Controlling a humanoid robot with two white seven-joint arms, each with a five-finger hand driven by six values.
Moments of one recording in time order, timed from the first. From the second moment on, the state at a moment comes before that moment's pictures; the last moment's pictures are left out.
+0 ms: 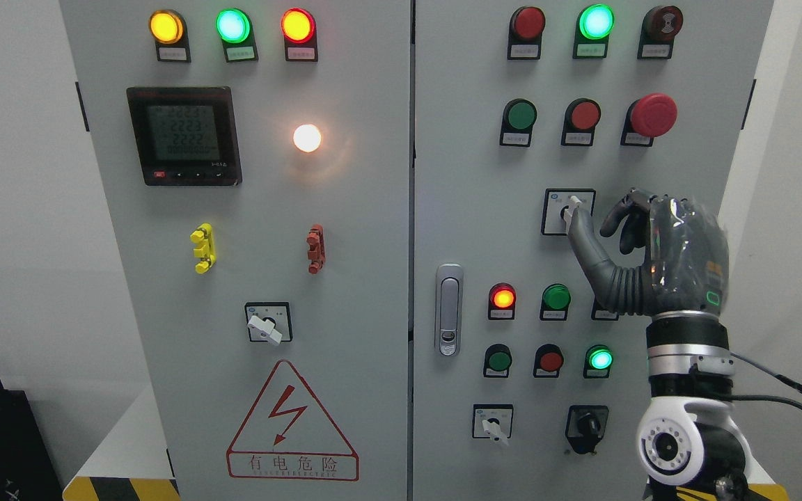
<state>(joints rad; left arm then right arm) 0.06 -0.08 0.00 0.00 0.04 -0.09 0.09 -0.66 0.08 -0.04 -1.89 1.04 0.16 0.06</state>
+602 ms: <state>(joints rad) 0.06 -0.08 0.00 0.00 0.04 -0.09 0.09 -0.54 0.09 -0.12 -1.98 0.91 -0.20 0.06</state>
